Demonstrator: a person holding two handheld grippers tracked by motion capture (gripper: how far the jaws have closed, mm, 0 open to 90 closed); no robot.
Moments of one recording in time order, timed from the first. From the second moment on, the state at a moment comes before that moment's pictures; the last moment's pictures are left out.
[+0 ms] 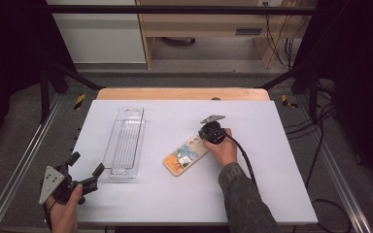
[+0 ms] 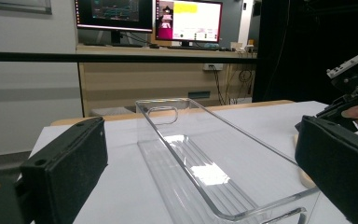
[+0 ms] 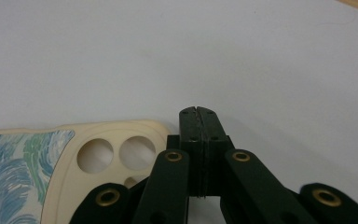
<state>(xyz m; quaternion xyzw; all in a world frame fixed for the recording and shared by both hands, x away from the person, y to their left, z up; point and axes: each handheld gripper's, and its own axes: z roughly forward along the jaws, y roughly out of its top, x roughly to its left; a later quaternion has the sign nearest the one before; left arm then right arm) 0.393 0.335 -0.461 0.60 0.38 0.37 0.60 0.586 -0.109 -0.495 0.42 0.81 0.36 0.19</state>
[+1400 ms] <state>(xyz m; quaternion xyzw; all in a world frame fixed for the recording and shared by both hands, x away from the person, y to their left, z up) 0.394 0.333 -0.461 0.61 0.38 0.37 0.59 0.538 -0.062 -0.496 0.33 0.85 0.38 0.12</state>
